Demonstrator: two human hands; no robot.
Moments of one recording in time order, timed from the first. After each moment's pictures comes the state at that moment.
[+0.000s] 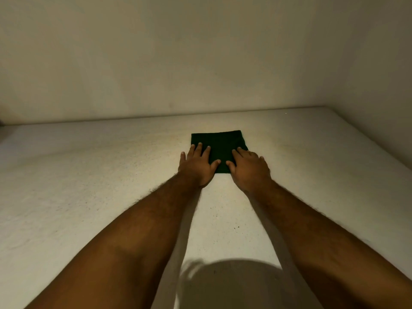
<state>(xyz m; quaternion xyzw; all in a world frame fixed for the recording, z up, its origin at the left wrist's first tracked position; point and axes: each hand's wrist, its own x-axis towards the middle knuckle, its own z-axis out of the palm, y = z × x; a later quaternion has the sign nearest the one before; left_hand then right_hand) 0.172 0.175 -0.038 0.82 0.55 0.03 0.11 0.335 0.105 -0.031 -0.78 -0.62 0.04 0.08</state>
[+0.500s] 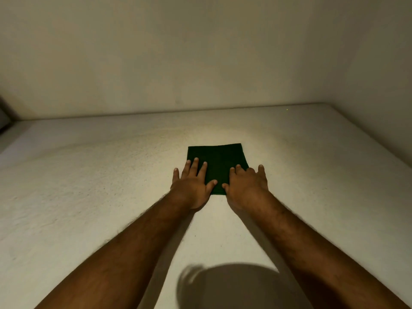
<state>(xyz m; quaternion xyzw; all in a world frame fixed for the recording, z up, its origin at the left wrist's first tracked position) 0.114 0.078 -0.032 0.83 0.55 -0.04 0.11 0.271 0.019 0.004 -0.76 -0.63 0.04 -0.15</state>
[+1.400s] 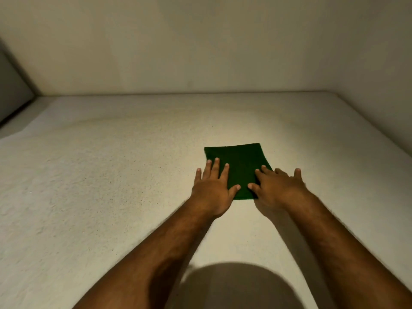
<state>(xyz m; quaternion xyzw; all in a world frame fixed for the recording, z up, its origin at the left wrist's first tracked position) 0.110 -0.049 -0.024 0.84 0.53 -0.03 0.14 0.283 -0.099 0.033 -0.76 -0.61 0.13 -0.14</state>
